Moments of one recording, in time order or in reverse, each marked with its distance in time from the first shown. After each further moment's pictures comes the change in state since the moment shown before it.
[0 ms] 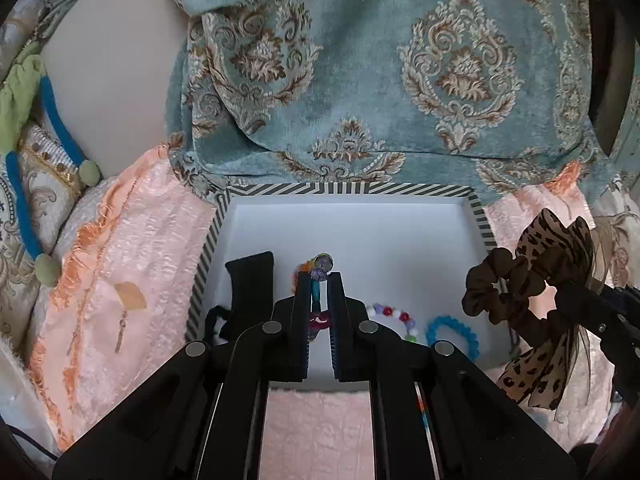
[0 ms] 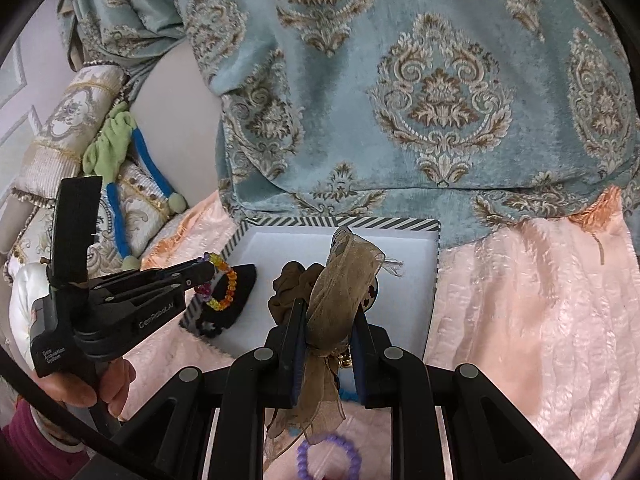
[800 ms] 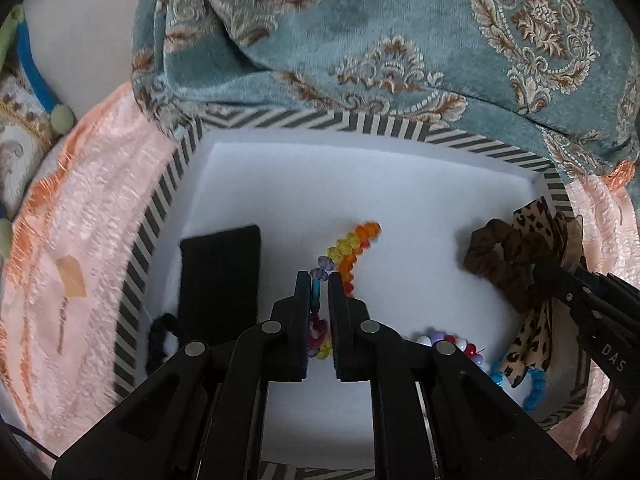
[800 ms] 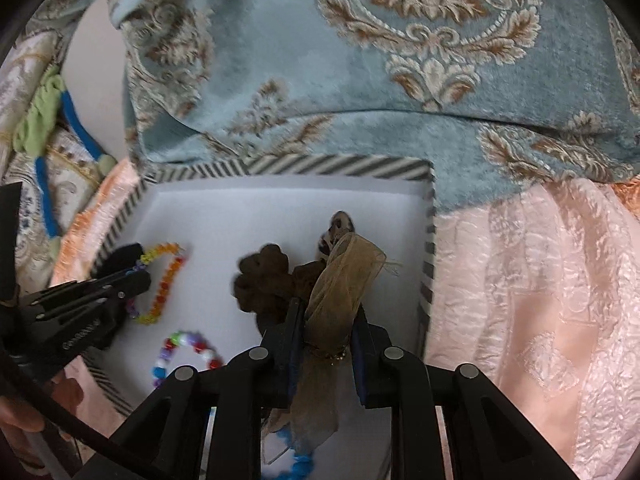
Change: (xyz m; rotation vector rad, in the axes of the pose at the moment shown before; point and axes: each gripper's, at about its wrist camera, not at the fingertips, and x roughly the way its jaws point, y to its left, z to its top) left arm 0.118 0.015 -0.007 -0.088 0.180 -0.011; right arm 0.132 -0.056 0.003 0.020 0.200 -0.139
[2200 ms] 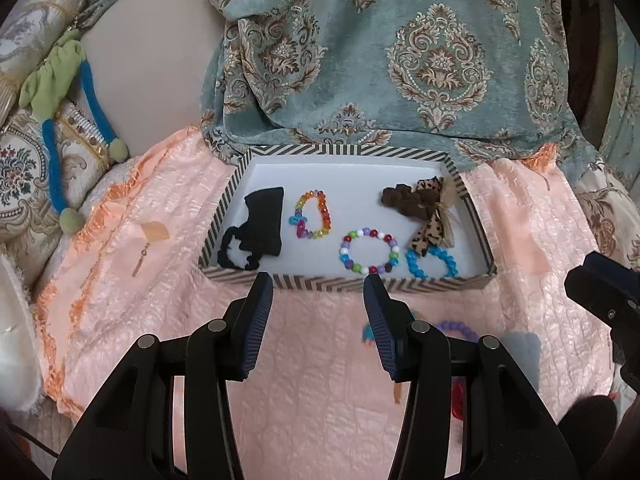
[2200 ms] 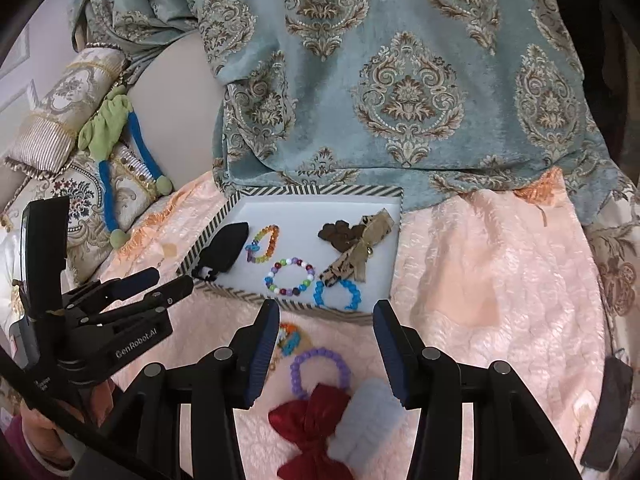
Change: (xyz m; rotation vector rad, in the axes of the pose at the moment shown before) left arm -0.176 -0.016 -0.132 0.047 -0.260 0.029; right arm -0.200 0.054 -0.127 -0.038 -0.231 -0.002
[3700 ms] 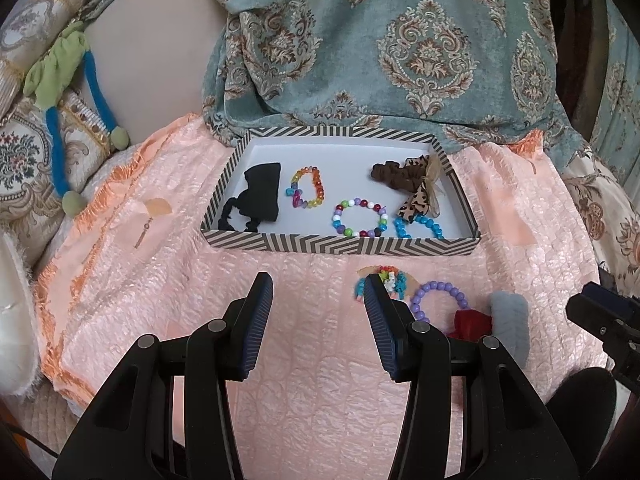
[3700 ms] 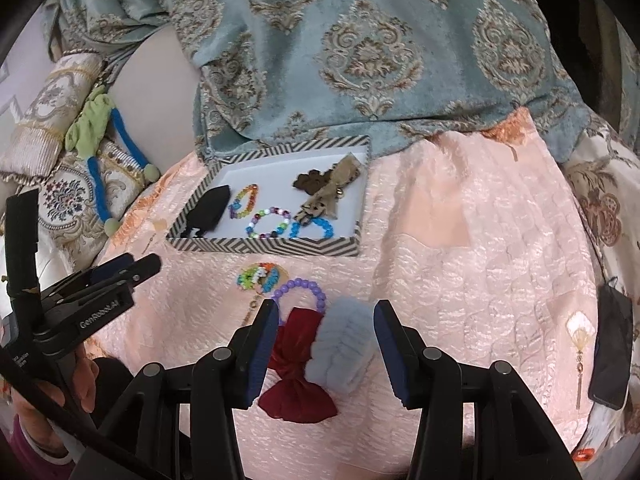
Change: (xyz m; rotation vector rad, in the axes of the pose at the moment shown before) left arm -0.020 0.000 -0.032 -0.005 0.017 -0.019; right arm -0.019 -0.030 -0.049 0.105 0.084 -0.024
